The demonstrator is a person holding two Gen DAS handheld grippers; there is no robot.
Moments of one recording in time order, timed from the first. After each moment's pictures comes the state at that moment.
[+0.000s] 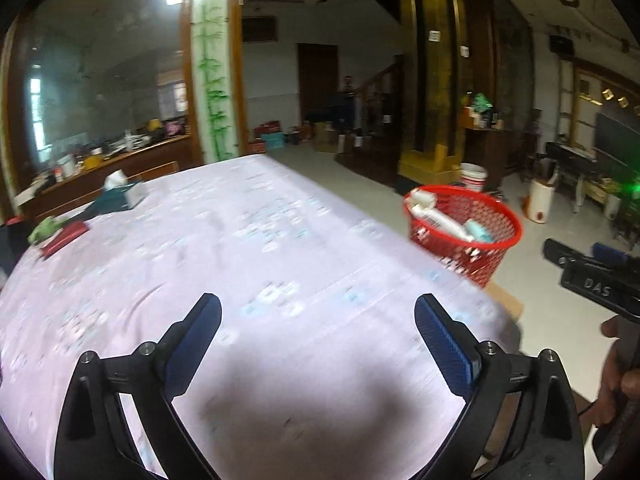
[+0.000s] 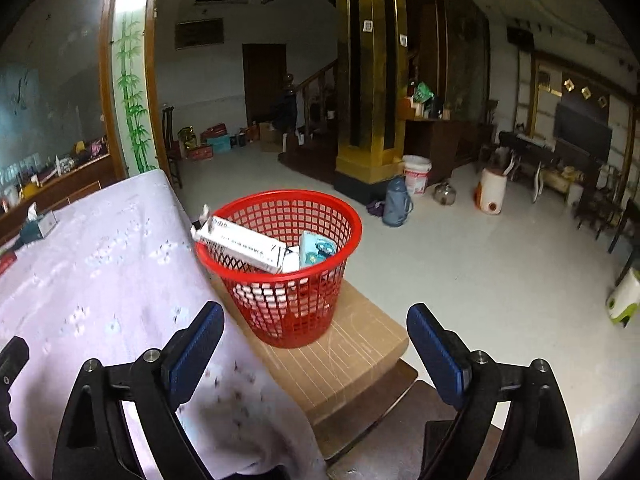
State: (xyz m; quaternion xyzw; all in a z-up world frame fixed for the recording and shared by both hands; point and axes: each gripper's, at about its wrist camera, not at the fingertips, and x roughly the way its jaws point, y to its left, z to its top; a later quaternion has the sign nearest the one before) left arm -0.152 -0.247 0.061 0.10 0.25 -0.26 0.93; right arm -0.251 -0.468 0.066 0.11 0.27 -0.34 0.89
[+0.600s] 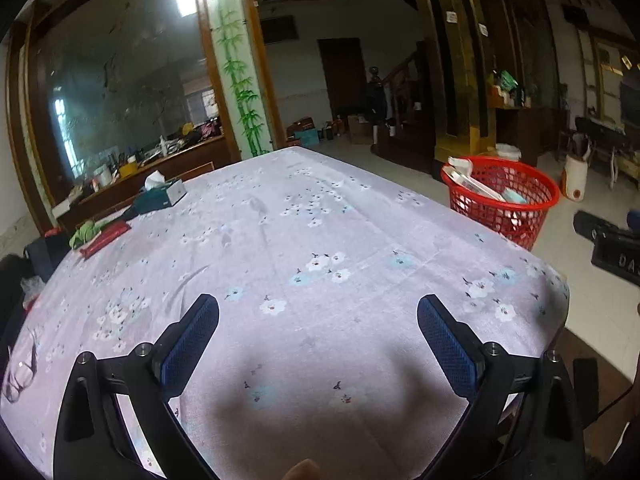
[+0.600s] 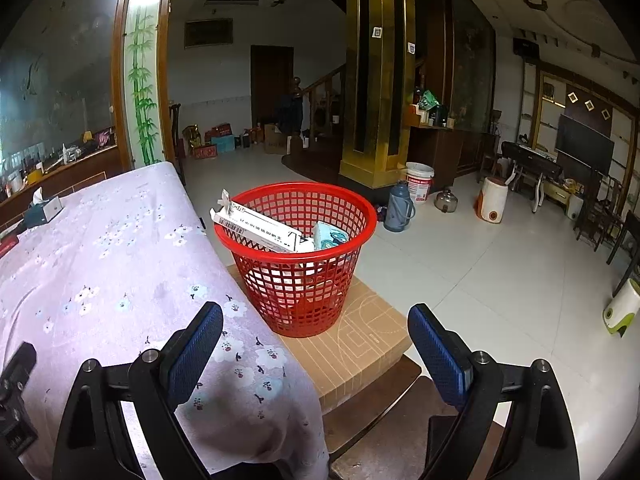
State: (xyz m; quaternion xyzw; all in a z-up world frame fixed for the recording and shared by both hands) left arm -0.165 -0.245 0.043 0.16 0.24 -0.20 0.94; right arm -0.252 -0.446 0.058 0.09 0.26 -0.34 0.90
